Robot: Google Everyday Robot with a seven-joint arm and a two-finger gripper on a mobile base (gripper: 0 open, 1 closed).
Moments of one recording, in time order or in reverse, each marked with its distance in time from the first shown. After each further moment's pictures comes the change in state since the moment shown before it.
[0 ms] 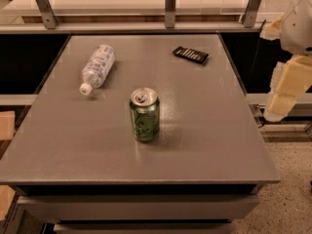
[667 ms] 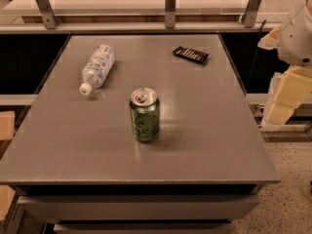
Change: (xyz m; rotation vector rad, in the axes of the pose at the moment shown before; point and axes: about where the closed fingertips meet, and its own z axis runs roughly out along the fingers) arm 0.001 0.013 0.010 -0.024 -0.010 0.015
